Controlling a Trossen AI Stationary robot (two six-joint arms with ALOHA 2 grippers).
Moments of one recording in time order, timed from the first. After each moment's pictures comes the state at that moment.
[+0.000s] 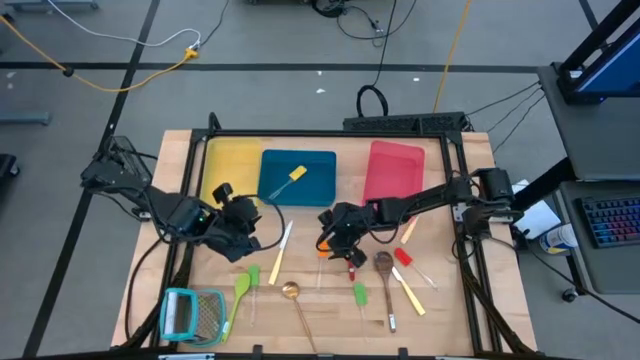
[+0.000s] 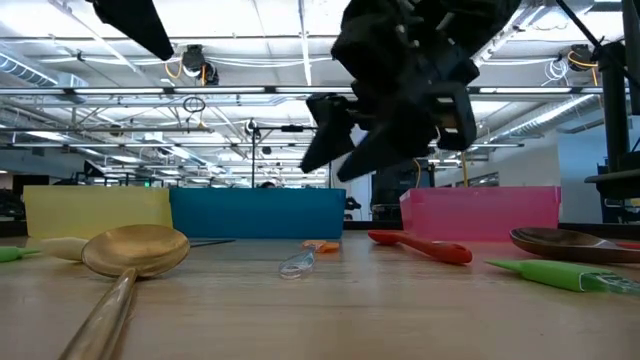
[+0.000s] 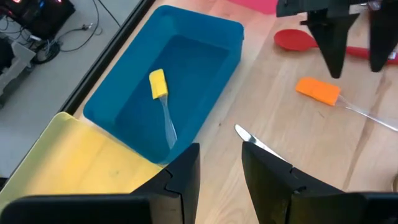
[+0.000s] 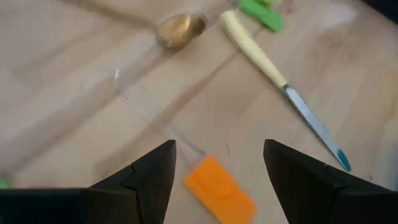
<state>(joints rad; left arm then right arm) -0.45 1.26 1.17 -1.13 -0.68 -0.77 0.06 1.80 1.03 0.03 -0.32 -0.59</state>
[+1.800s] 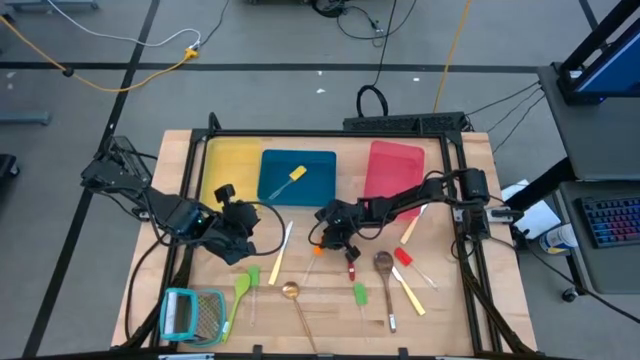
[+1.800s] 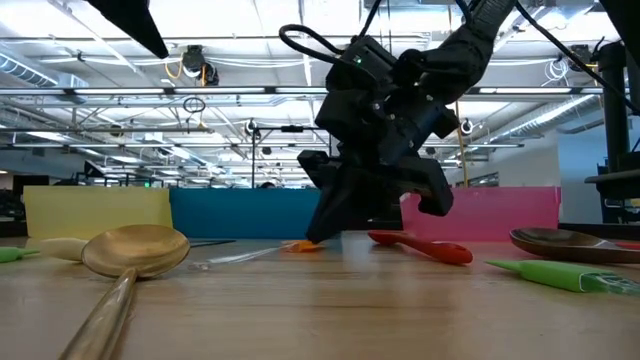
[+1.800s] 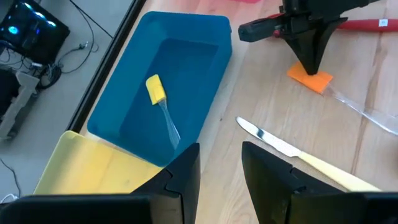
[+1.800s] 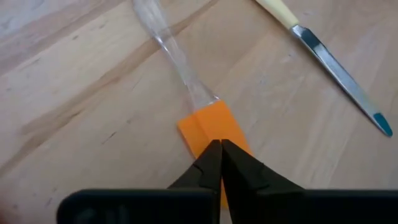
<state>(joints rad) -0.48 1.26 1.17 -1.13 -0.67 -0.63 0.01 1.98 1.03 0.14 -0.36 -0.60</state>
